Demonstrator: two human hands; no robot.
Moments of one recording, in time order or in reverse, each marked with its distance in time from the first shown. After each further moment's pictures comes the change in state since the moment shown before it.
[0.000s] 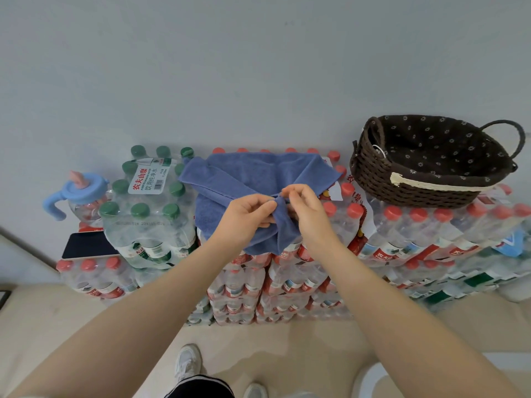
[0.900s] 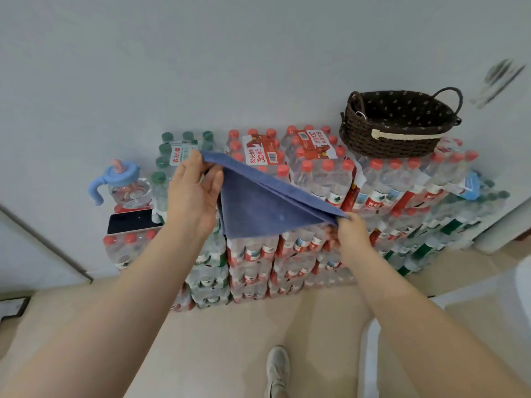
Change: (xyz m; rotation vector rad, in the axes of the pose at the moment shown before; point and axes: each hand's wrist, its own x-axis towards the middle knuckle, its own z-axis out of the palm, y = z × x) left_hand -0.157 0.054 -0.093 -0.773 0.343 0.061; right_hand -0.161 0.017 0.014 0.053 0.548 0.441
